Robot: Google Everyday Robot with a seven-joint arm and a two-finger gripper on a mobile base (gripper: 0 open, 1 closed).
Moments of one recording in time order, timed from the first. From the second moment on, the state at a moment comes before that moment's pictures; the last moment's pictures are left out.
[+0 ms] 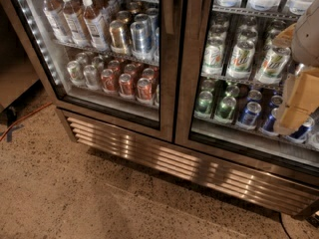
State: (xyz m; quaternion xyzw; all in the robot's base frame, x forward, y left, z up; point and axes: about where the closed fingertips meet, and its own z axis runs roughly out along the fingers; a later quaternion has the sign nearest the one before) arm 0.438 -0.217 0.976 -0.60 0.78 -0.03 0.16
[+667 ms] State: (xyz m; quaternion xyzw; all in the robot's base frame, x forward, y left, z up) arm 0.445 -0.210 0.973 -0.61 0.78 -0.03 0.16
